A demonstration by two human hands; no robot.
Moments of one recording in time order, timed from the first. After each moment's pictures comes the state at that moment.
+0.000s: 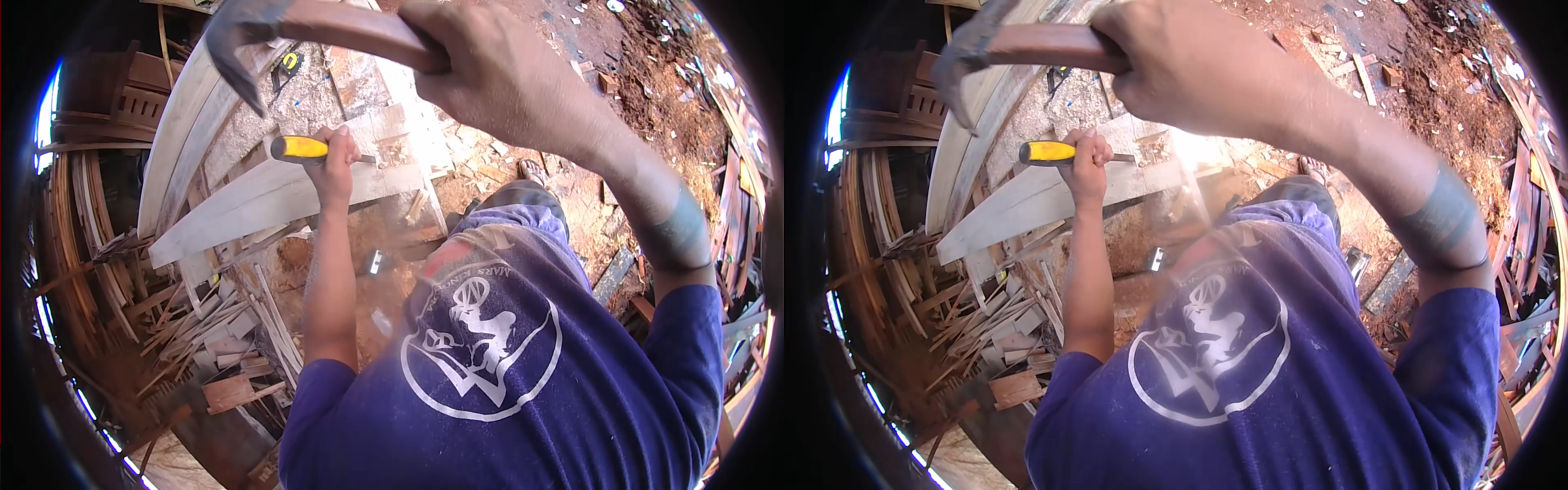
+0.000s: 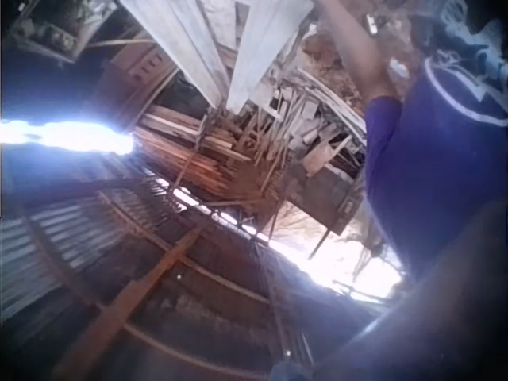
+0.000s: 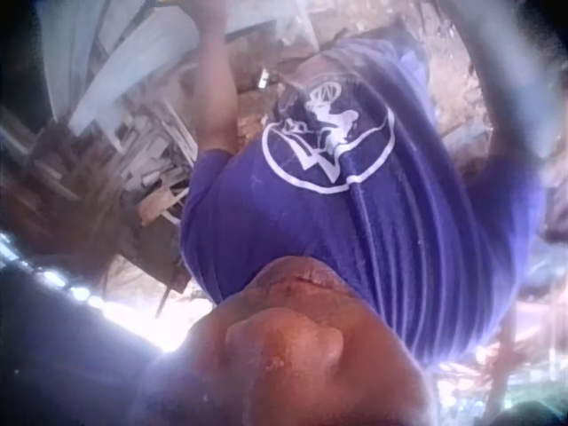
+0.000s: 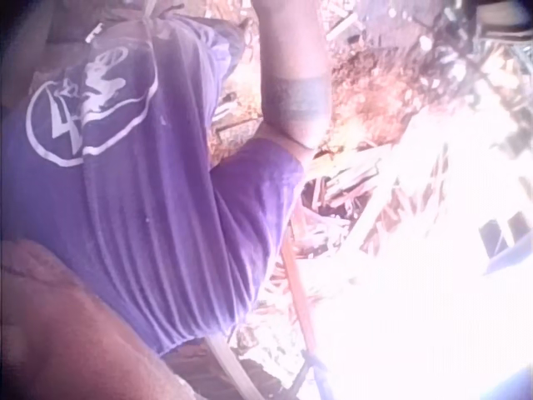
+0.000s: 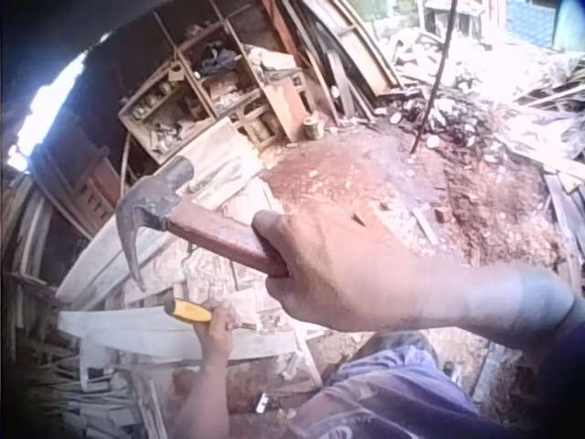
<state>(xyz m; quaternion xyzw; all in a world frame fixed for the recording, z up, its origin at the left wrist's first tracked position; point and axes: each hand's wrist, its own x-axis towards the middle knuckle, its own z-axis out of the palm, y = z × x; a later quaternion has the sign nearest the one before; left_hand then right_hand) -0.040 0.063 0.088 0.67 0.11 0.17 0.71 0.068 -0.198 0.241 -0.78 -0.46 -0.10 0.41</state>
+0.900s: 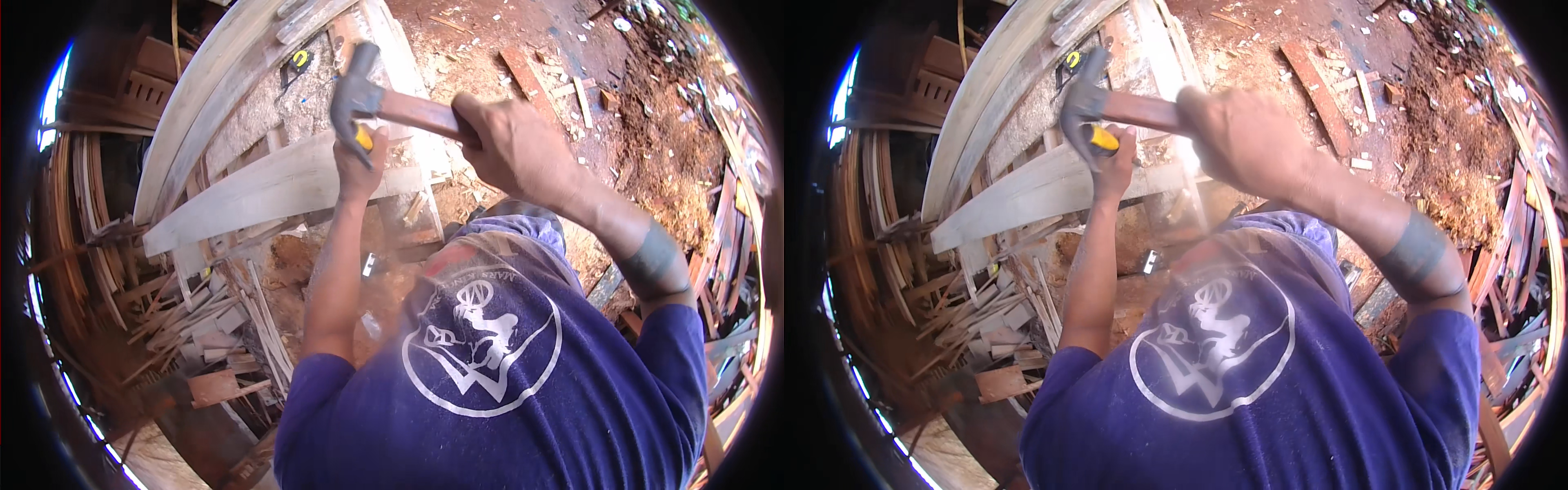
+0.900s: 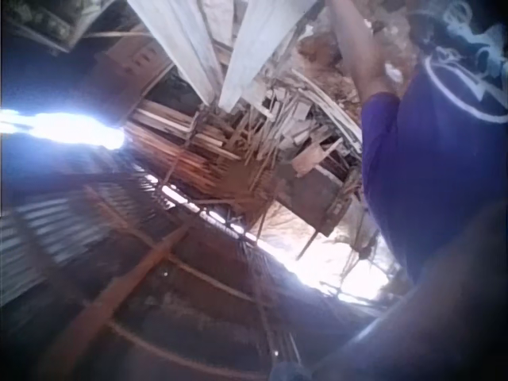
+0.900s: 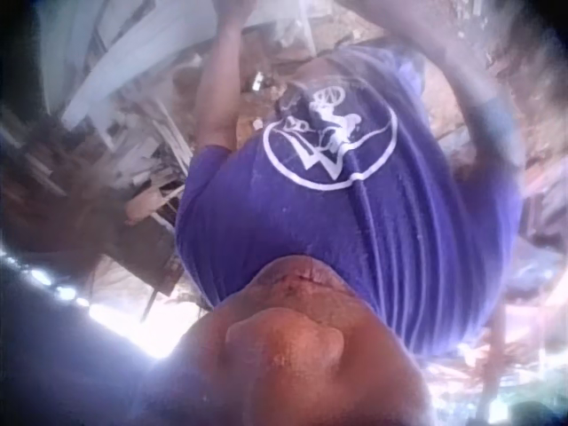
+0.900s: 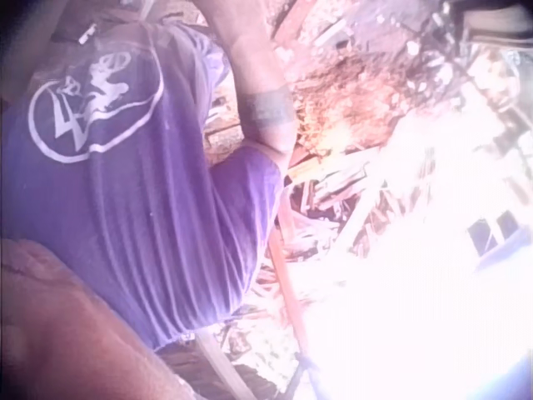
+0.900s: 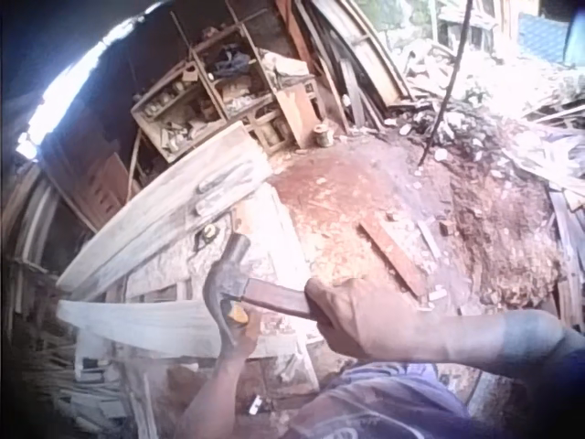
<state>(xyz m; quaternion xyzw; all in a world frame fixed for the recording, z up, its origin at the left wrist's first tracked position) -0.037 0.047 0.058 0.82 0.08 0.24 0.51 0.035 -0.211 0.184 -0.85 -0.40 0.08 0.32</state>
